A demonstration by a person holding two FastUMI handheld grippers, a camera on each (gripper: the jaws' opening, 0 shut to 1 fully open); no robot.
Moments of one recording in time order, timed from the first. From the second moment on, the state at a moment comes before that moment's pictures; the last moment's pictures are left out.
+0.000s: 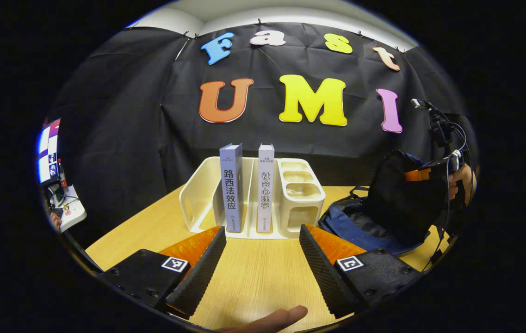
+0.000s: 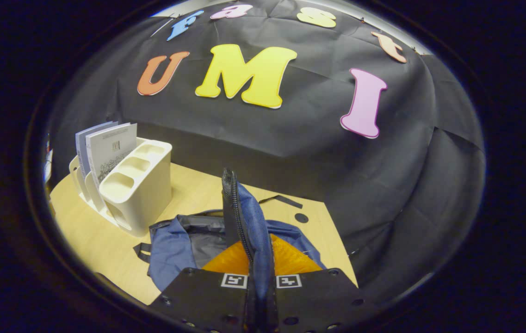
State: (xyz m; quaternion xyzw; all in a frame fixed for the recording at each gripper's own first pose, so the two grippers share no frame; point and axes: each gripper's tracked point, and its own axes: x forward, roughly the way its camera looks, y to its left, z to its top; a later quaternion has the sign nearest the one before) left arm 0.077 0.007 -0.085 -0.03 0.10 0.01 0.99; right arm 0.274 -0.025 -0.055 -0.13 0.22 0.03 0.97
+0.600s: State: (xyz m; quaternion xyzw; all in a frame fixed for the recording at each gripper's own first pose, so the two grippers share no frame) left arm 0.148 0.013 -0.040 -0.02 0.10 0.00 1.00; right arm 0.275 -0.053 -0.028 -0.04 0.21 0.08 0.97
